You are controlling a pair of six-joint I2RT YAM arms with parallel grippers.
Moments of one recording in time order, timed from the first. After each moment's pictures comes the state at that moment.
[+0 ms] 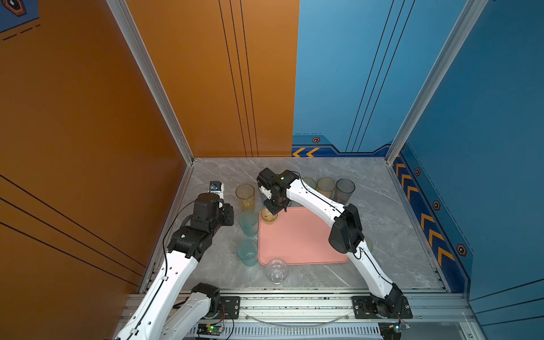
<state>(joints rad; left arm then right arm) -0.25 0.85 0.88 -0.64 -0.15 -0.18 0.83 2.42 2.41 -1.29 0.06 0.10</state>
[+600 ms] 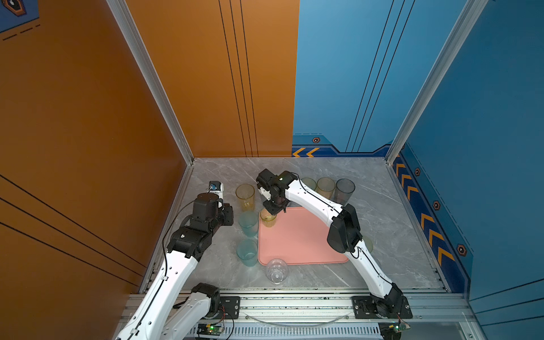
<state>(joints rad) -0.24 0.85 0.88 -0.64 -0.14 -0.18 0.83 2.45 2.42 -1.29 0.04 0.09</state>
